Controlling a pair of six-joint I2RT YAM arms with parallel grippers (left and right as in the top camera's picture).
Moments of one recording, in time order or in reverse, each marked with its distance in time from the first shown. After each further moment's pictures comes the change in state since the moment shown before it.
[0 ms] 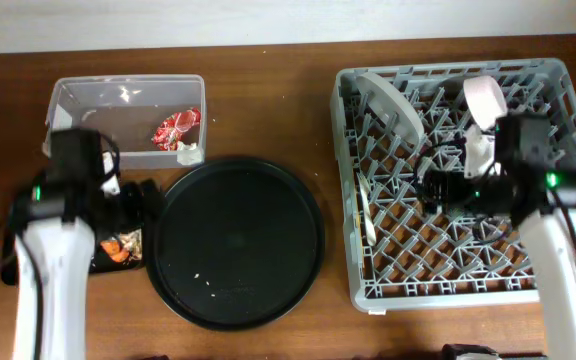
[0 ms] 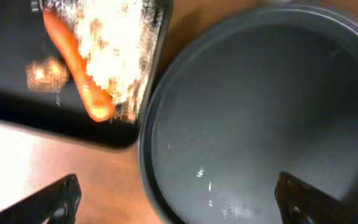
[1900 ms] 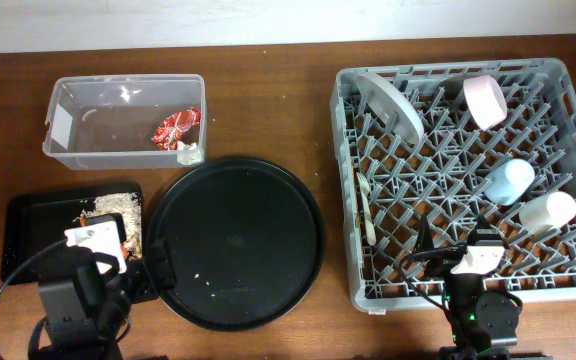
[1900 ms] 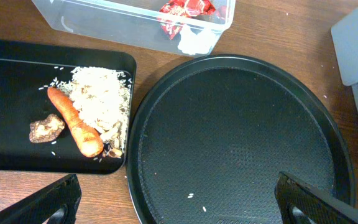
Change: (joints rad) left arm 0.003 -0.729 -0.410 0.218 0.083 0.144; right arm 0.129 -1.271 -1.180 1.032 0.272 0.029
